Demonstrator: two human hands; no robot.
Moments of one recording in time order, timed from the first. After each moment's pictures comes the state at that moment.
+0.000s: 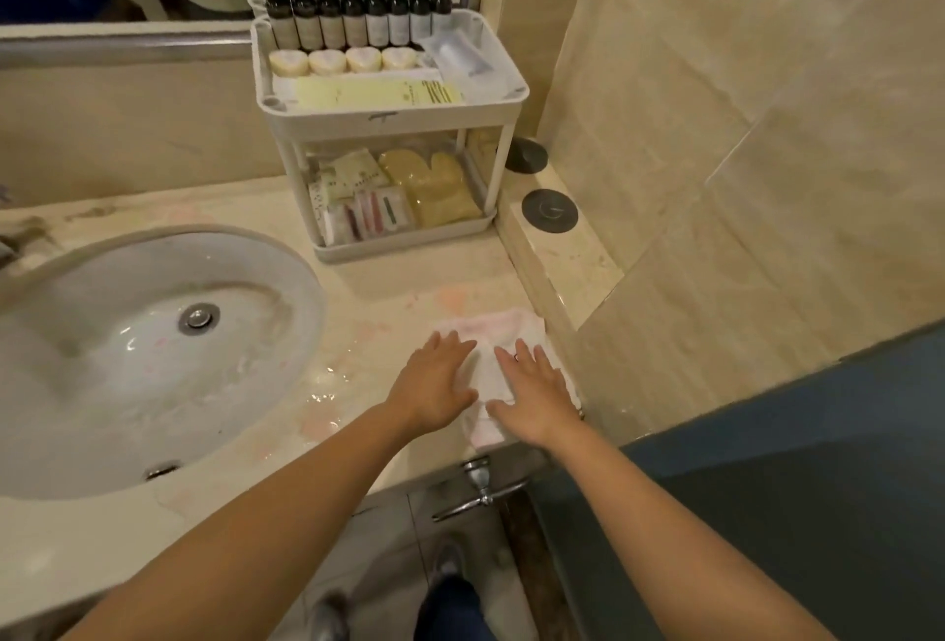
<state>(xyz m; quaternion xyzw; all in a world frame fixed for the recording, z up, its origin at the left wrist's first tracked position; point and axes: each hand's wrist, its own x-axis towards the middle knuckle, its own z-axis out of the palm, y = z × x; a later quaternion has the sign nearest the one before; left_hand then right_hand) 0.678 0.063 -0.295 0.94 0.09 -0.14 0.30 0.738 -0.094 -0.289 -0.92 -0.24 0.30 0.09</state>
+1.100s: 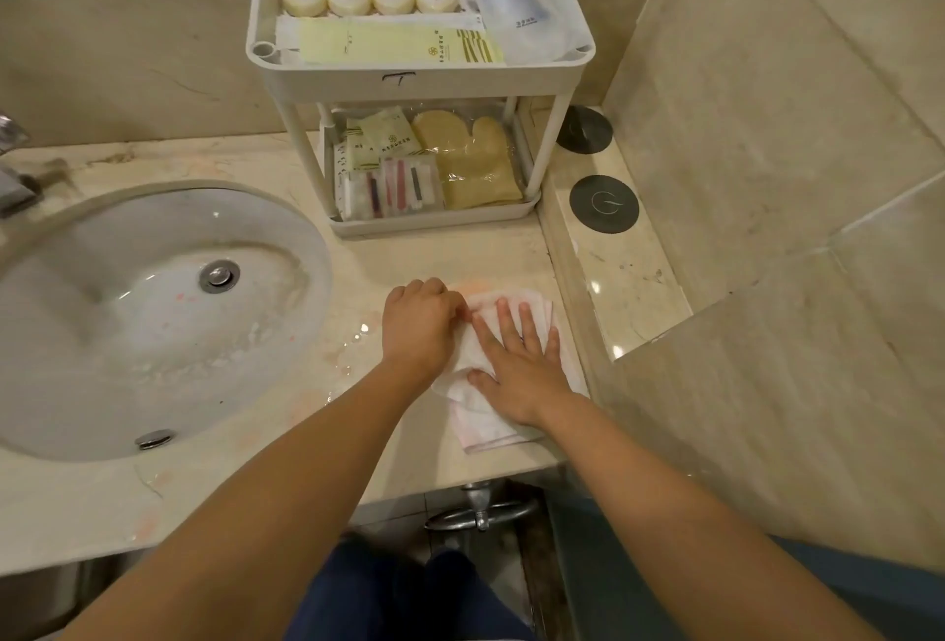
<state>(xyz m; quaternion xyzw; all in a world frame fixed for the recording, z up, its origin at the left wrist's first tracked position) 0.742 0.099 -0.316 0.96 0.23 0.03 0.16 0.801 -0.048 -0.319 -0.86 -0.39 0.33 -0.02</state>
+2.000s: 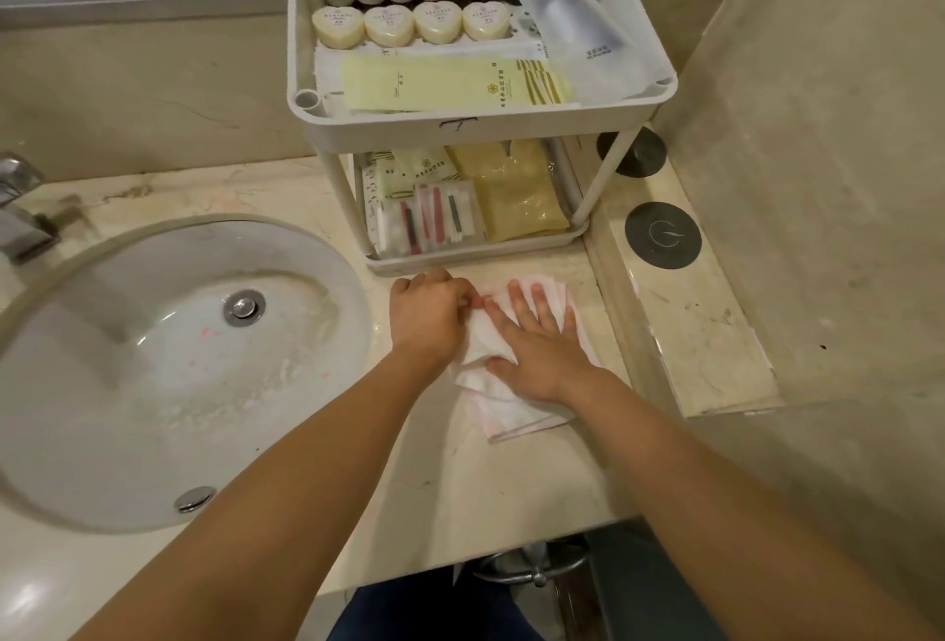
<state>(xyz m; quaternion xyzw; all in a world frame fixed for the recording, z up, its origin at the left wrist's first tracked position) 0.772 0.177 -0.311 0.95 0.26 0.00 0.19 0.844 0.028 -0.318 -0.86 -0.40 0.32 -0.01</state>
